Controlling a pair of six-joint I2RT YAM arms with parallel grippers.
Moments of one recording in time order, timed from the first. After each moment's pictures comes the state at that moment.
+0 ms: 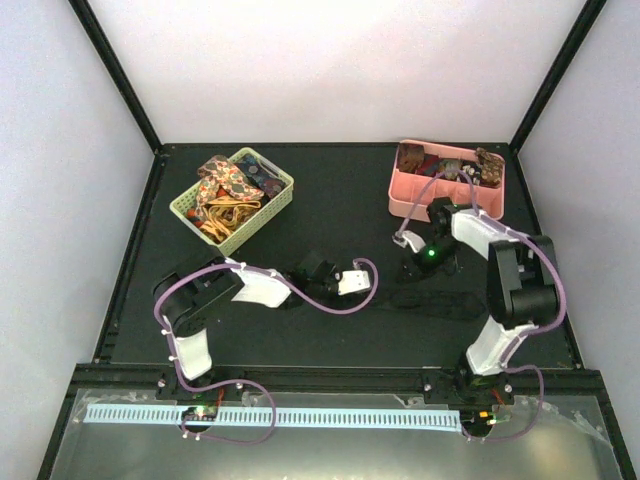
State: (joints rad) left arm -0.88 1.82 0.77 0.33 0.31 0.41; right arm 0.17 1.78 1.09 -0.99 -0.63 -0.41
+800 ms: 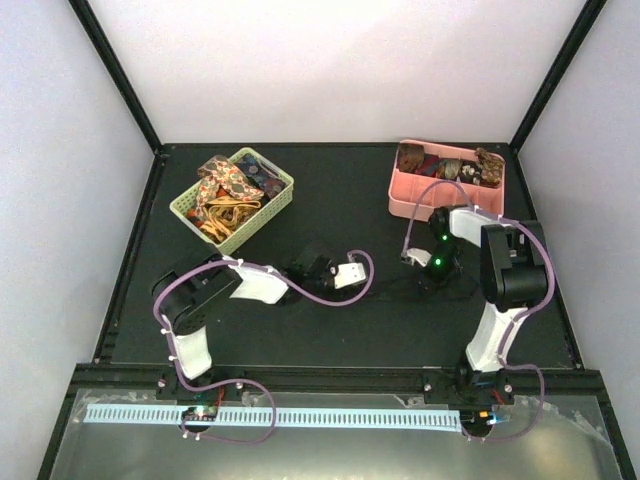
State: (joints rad) left arm -0.84 1.82 0.77 0.33 0.29 0.38; right arm 0.12 1.85 1.06 -1.13 -0.32 -0.67
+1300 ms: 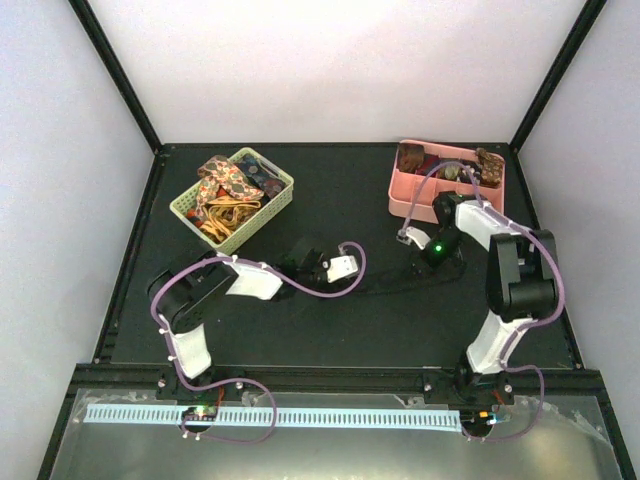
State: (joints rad) left arm -0.77 1.81 0.75 0.33 0.32 0.37; right arm 0.12 1.81 1.16 -1.11 -0.46 -0.68
